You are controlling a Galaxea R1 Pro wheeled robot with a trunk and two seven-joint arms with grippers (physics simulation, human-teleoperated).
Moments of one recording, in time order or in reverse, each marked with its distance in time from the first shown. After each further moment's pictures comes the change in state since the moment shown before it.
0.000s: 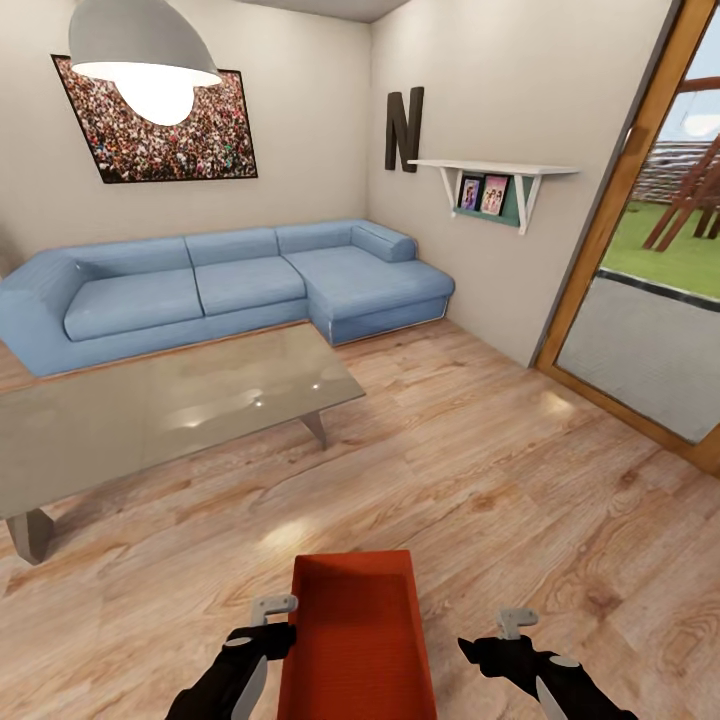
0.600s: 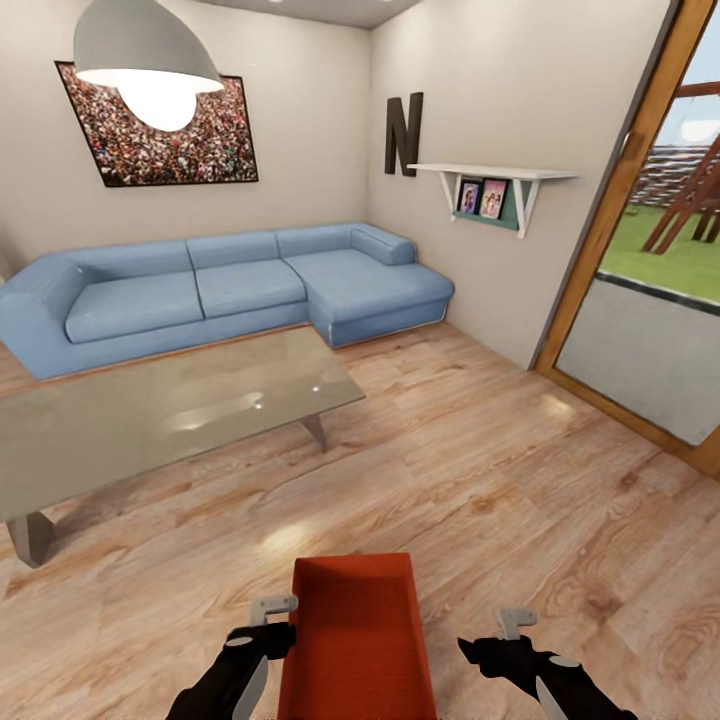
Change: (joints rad) left arm 0.000 -0.002 -0.007 -0.001 -0.002 0.000 0.011; right arm 0.000 0.000 0.002 0.000 -0.001 0.002 0.001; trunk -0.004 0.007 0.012
